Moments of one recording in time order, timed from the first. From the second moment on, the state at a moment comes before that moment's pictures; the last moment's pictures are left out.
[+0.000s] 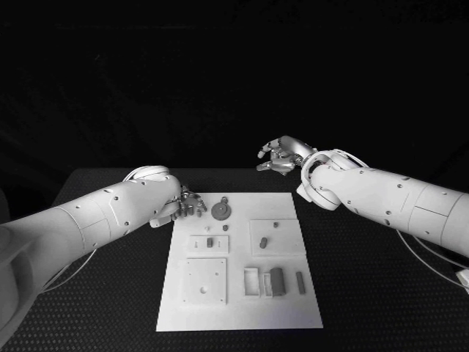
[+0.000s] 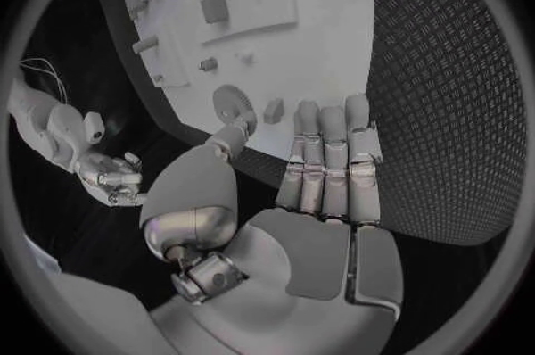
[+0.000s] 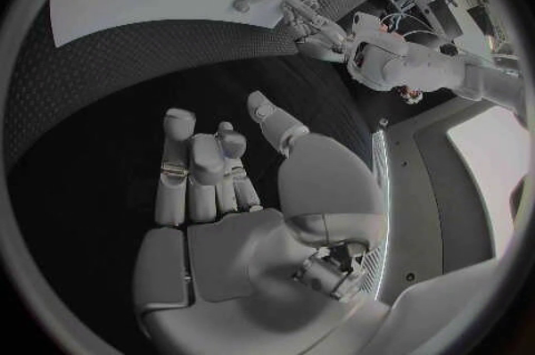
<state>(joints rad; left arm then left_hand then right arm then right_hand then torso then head) 1.29 -0.34 -0.14 0.79 -1.09 0.14 -0.48 0.74 -0.10 0.52 -0.11 0.08 0.93 0.12 0.27 0.72 1.10 0.01 0.74 0.76 0.96 -0.05 1.10 0.65 0.03 1.04 -0.15 0.44 1.25 1.29 -0.54 -0.06 1.04 -1.08 -0.37 0.01 1.03 -0.04 0.50 -0.29 0.05 0.82 0.11 0.22 0.68 1.00 0.00 1.24 1.01 1.22 -0.08 1.39 0.91 0.23 1.15 -0.02 0.85 1.31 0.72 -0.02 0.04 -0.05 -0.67</state>
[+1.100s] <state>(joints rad) 1.29 -0.34 -0.14 0.78 -1.03 0.15 -0.46 0.81 0.03 0.54 -0.17 0.09 0.97 0.11 0.27 0.71 1.10 0.01 0.74 0.74 0.96 -0.05 1.11 0.63 0.03 1.04 -0.15 0.42 1.27 1.29 -0.54 -0.06 1.04 -1.08 -0.37 0.01 1.03 -0.04 0.50 -0.29 0.05 0.82 0.11 0.22 0.68 1.00 0.00 1.24 1.01 1.22 -0.08 1.39 0.91 0.23 1.15 -0.02 0.85 1.31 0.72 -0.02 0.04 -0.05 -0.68</state>
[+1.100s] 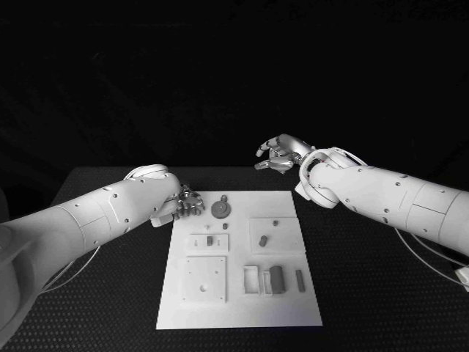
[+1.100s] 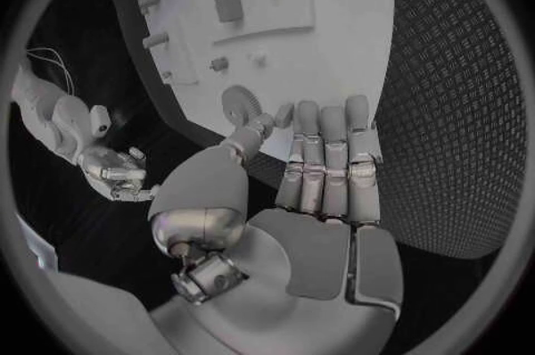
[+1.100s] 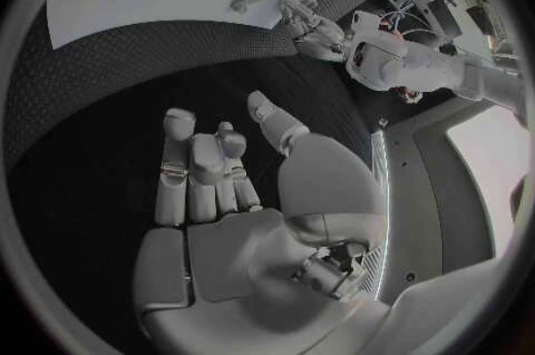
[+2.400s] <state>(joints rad) 1.30 -0.45 -0.14 0.90 -0.96 0.12 -0.44 0.93 0.07 0.62 -0.22 0.07 1.04 0.08 0.31 0.70 1.16 -0.01 0.75 0.70 1.01 -0.06 1.14 0.61 0.02 1.09 -0.15 0.42 1.30 1.29 -0.53 -0.06 1.01 -1.08 -0.37 0.01 1.03 -0.04 0.50 -0.29 0.05 0.82 0.11 0.22 0.68 1.00 0.00 1.24 1.01 1.22 -0.08 1.39 0.91 0.23 1.15 -0.02 0.85 1.31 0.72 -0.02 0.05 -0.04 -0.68</state>
